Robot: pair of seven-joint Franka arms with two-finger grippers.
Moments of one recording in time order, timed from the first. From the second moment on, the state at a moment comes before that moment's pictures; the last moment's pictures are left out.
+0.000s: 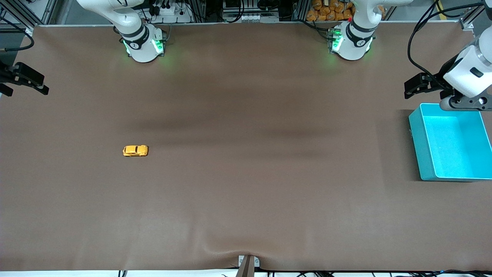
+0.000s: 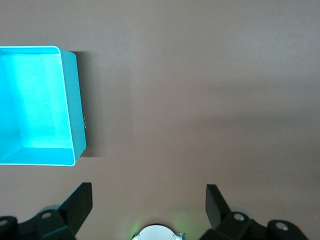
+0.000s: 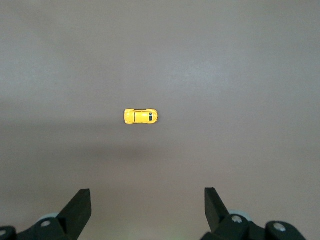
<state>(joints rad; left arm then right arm) -0.08 0.04 -0.04 -1.51 0.02 1.43 -0.08 0.15 -0.06 -0.21 -1.56 0.00 1.49 -0.09</state>
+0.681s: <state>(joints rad) -0.08 0.04 -0.03 -1.51 0.00 1.43 -0.06 0.15 -0.06 -0.20 -1.57 0.02 1.49 -0.11</state>
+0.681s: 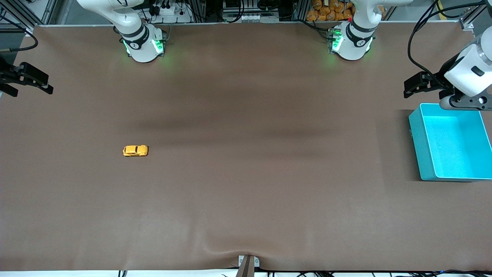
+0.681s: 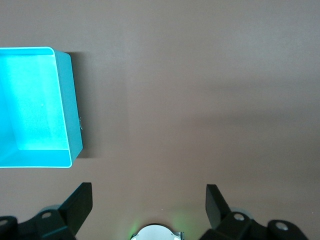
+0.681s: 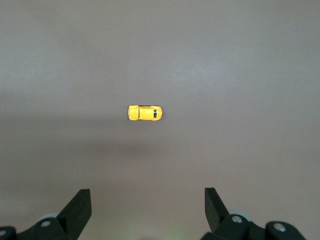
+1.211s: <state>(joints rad) -0.08 0.04 -0.03 -1.51 0.00 1.43 -0.06 0.20 0.00 -0.19 -1.66 0.03 1.60 -0.25</state>
